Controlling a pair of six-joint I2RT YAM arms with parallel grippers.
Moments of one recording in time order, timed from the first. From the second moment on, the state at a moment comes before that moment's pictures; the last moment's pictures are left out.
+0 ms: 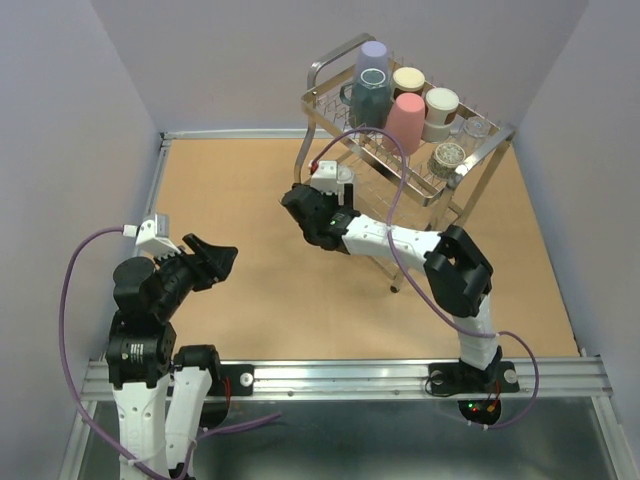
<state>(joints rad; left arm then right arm) 0.03 0.42 0.86 -0.73 0.36 -0.56 0.93 2.02 1.58 -0.25 0.95 0.54</state>
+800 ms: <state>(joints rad) 0.03 0.67 1.13 -0.57 0.34 -0.53 1.08 1.53 1.43 -0.27 0.10 0.35</state>
